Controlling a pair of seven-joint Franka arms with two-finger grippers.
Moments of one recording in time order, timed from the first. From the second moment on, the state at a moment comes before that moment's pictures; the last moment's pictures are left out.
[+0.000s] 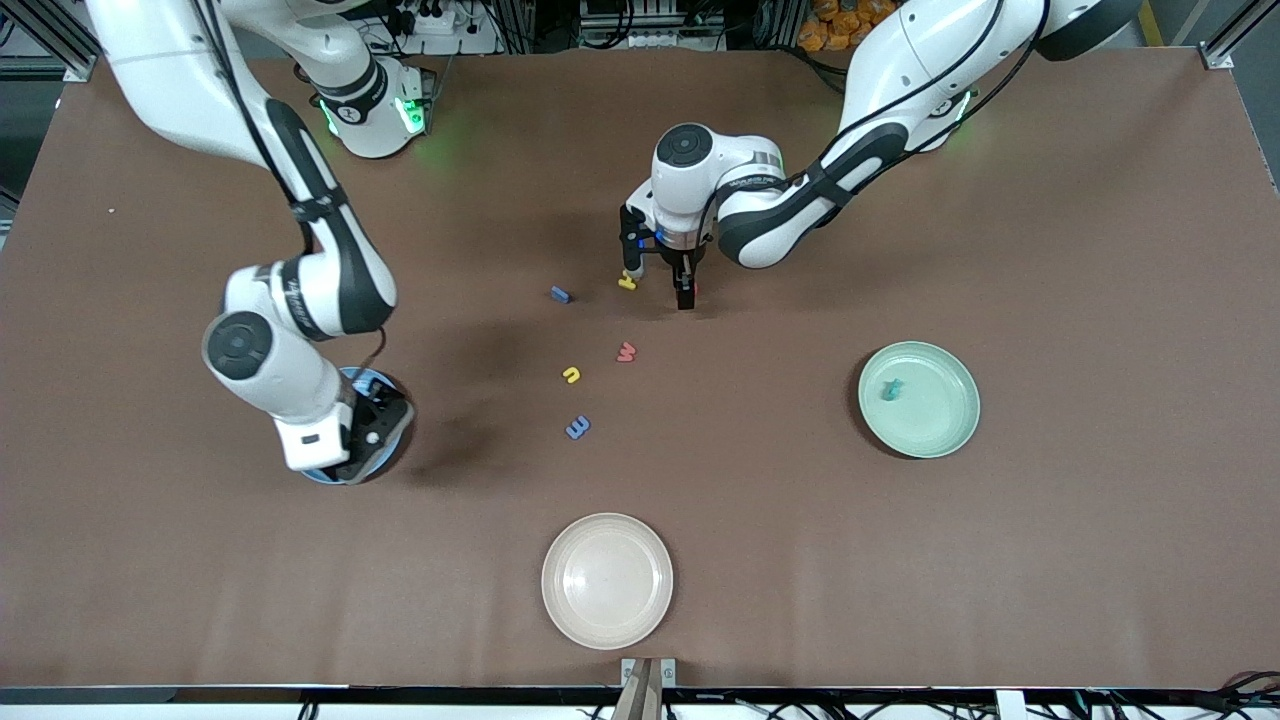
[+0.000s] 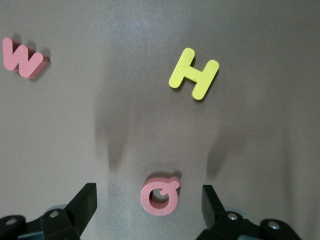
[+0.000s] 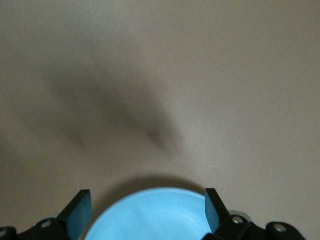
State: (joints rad) left arm -0.14 0.69 -0.81 -2.05 0.89 2.41 -0.03; right arm 0.24 0.55 -0.02 -1.78 -0.01 2.40 -0.74
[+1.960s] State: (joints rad) left arm -0.13 0.71 -0.79 -2.04 0.94 2.42 -0.02; right arm 0.60 0.64 -0.03 -1.78 0.00 2.38 0.01
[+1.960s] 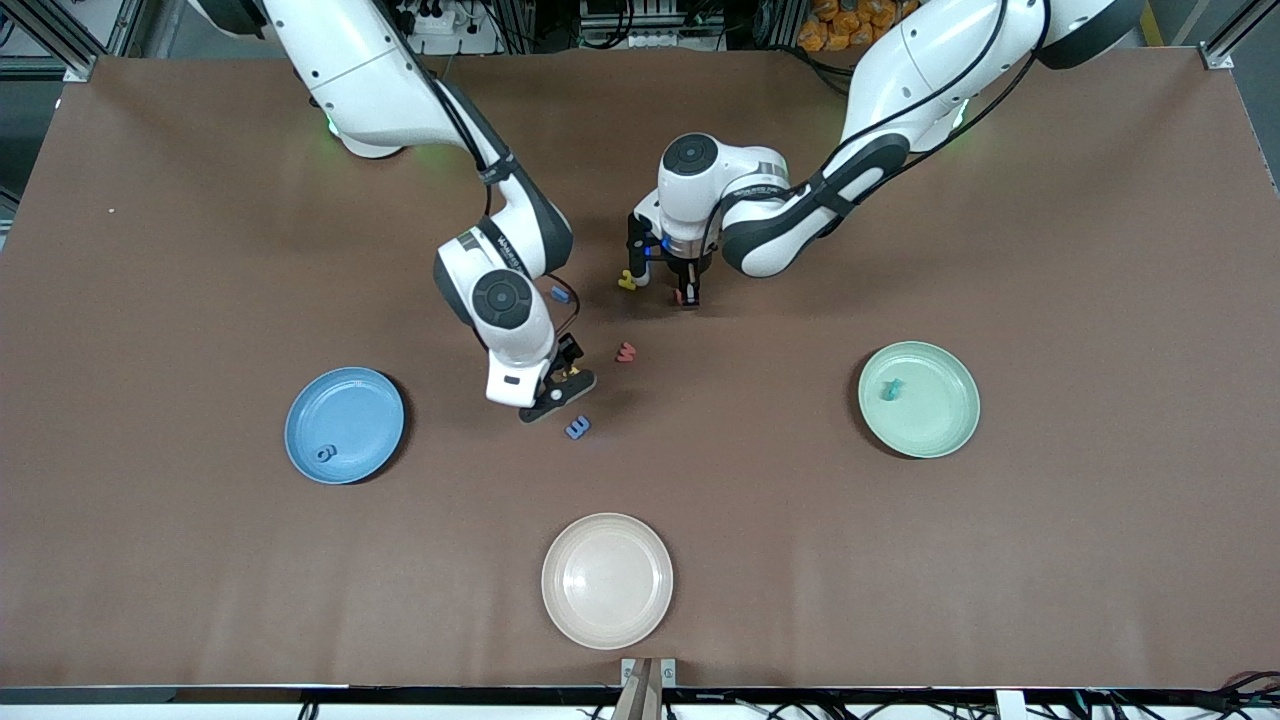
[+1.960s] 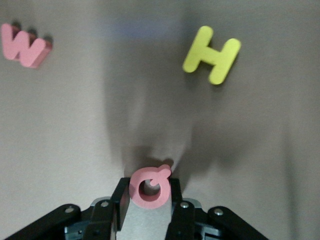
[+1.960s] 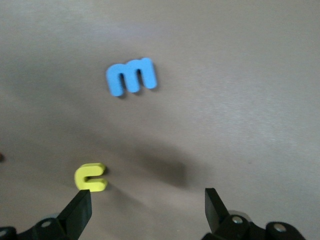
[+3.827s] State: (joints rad) left arm 0.35 0.56 -0.53 -1.78 0.47 2.20 0.23; right arm 0.68 0.69 -0.03 -1.75 0.05 2.43 0.01
